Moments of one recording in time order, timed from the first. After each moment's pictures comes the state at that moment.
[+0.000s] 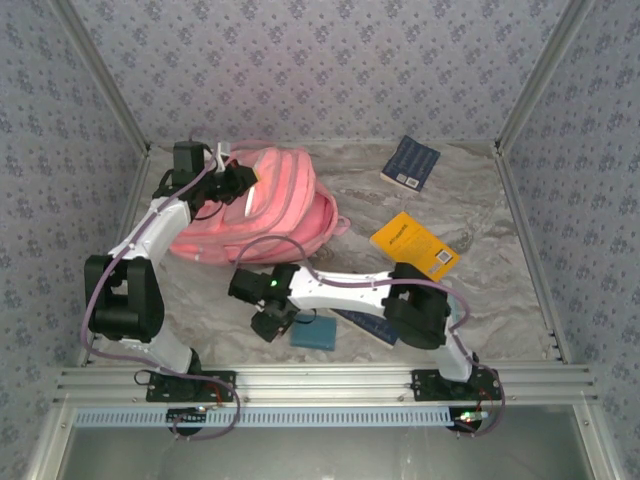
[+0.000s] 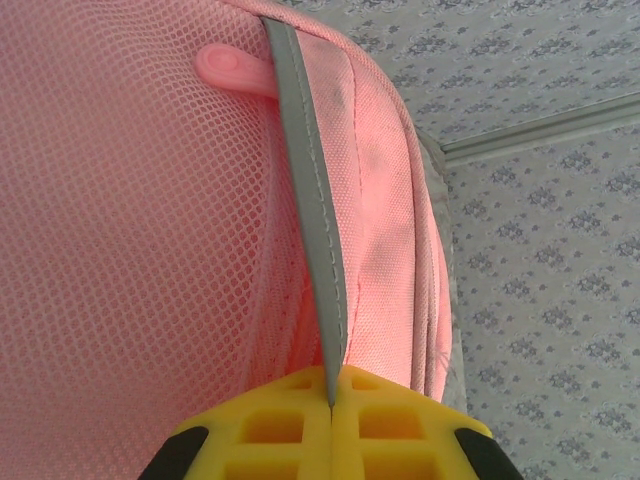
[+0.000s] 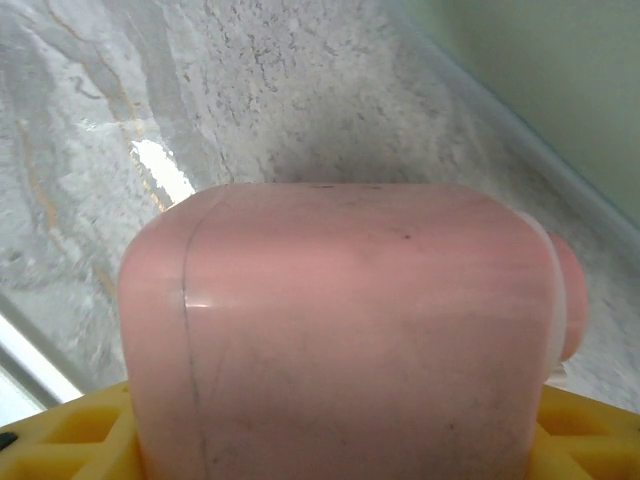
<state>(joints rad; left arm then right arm) -0.12 1.61 1.24 -0.22 0.67 -0.73 1.25 2.03 1.63 -0.92 0.05 0.31</state>
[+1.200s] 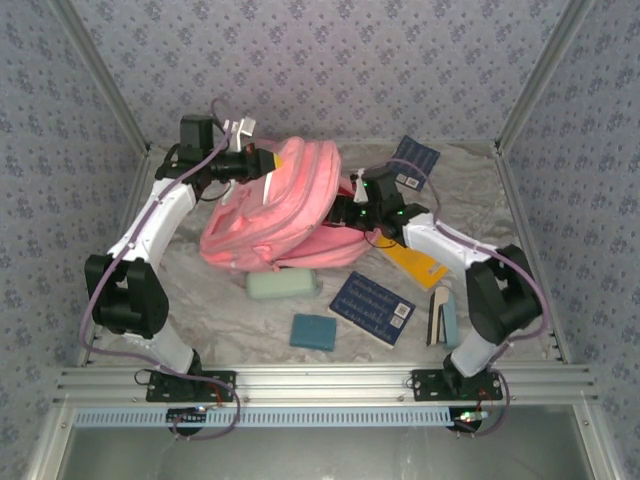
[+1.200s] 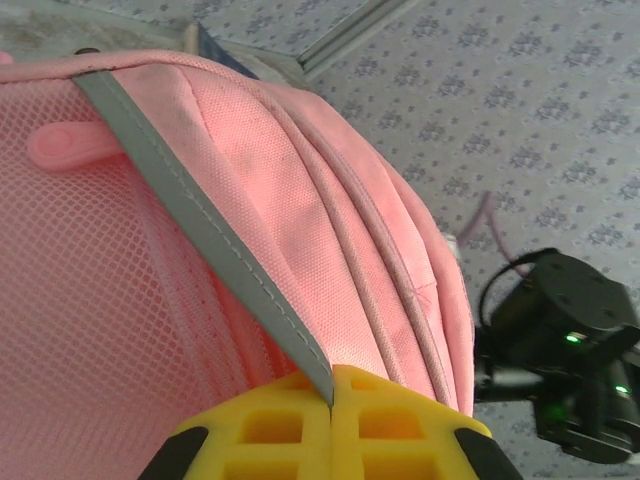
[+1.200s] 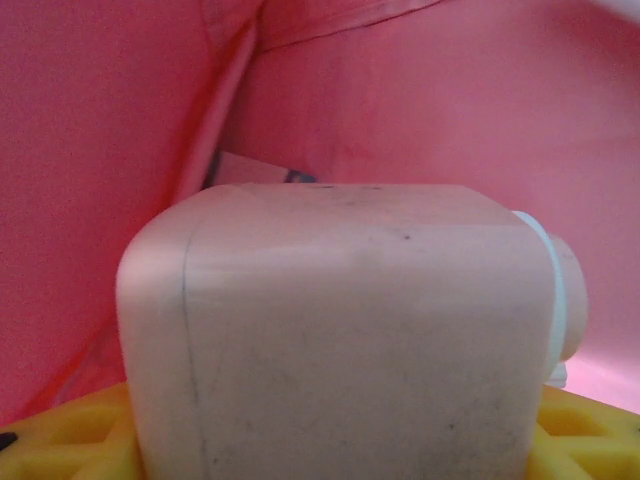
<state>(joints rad) -0.20 1.65 1.50 -0.38 0.93 -0.51 0.52 1.67 1.15 -0.12 -0.36 0.67</state>
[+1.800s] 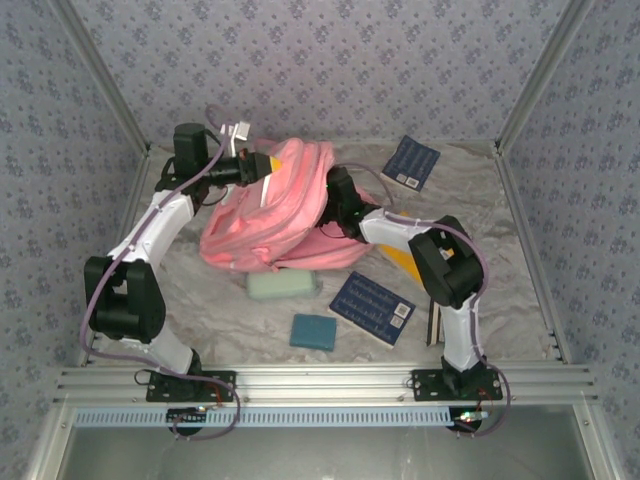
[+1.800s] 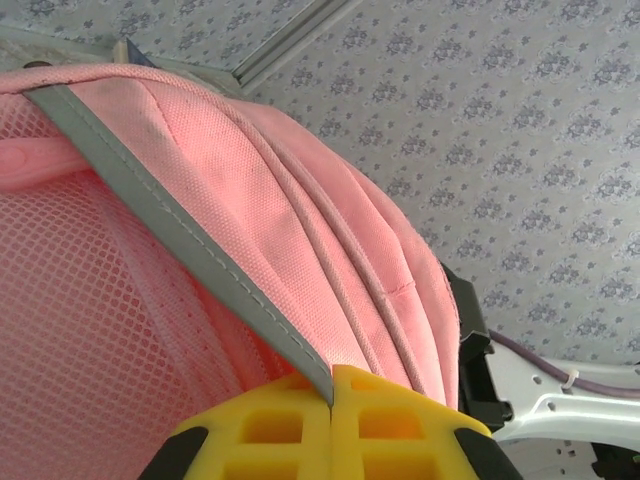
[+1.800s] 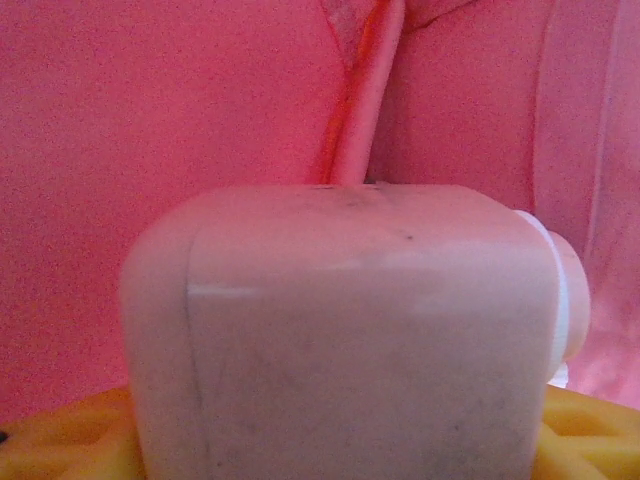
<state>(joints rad) -0.17 1.61 1.34 -0.09 1.06 -0.62 0.64 2.03 1.35 0.27 -0.43 1.07</state>
